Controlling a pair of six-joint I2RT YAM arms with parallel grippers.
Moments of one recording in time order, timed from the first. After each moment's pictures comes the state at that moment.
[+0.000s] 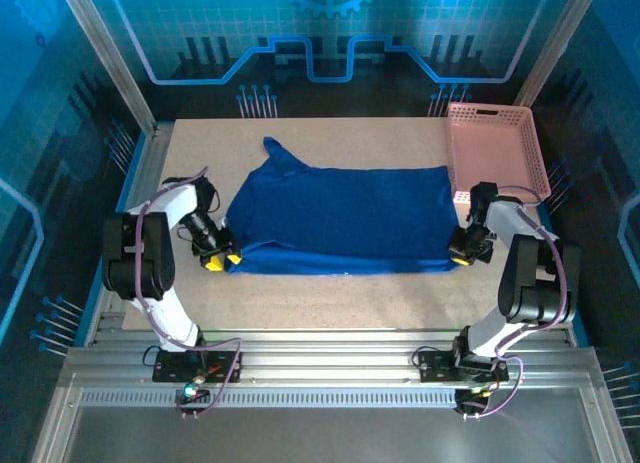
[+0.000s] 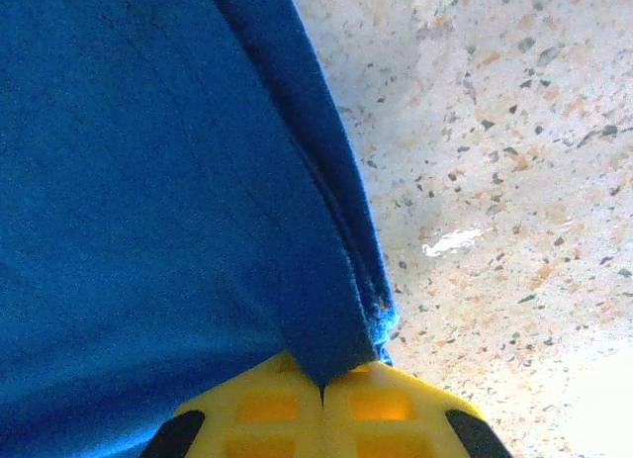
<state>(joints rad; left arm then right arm) 0.08 1.78 1.14 -1.19 0.26 -0.20 -0.17 1.59 0.95 -0.91 -0.03 0.32</state>
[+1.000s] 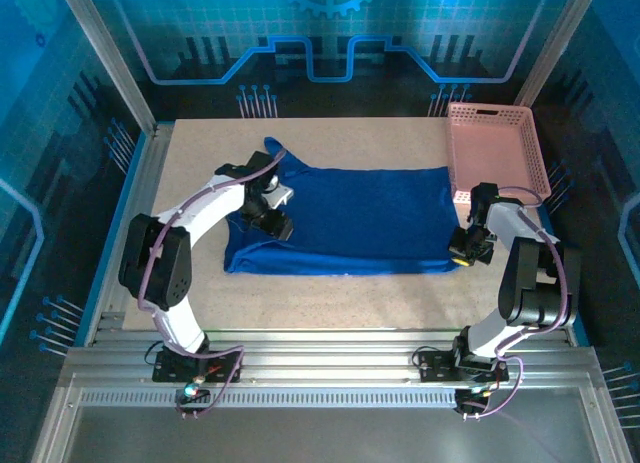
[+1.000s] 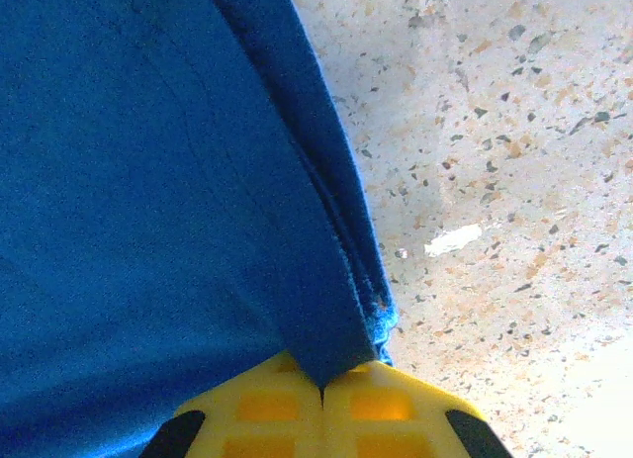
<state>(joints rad) -0.32 1.77 1.32 -0.94 0.16 0.10 -0.17 1.58 0.94 -0.91 -0.03 0.33</state>
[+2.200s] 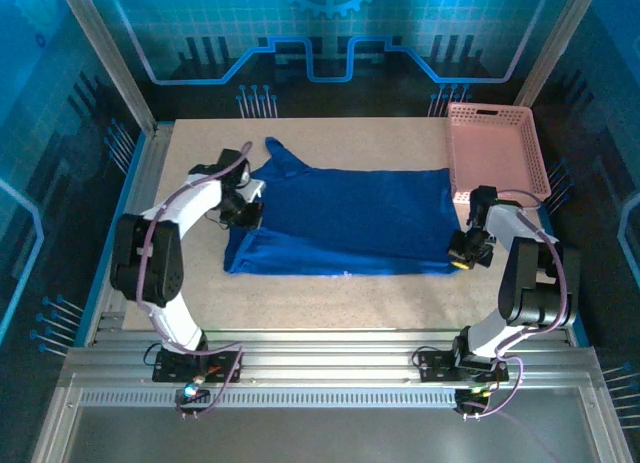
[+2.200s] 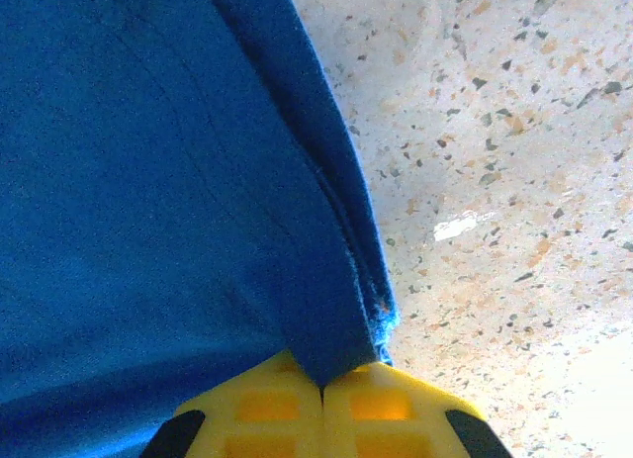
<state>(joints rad) -0.12 1.73 1.25 -0.86 0.23 0.03 -0.17 1.58 0.92 -0.90 -0.02 0.33</state>
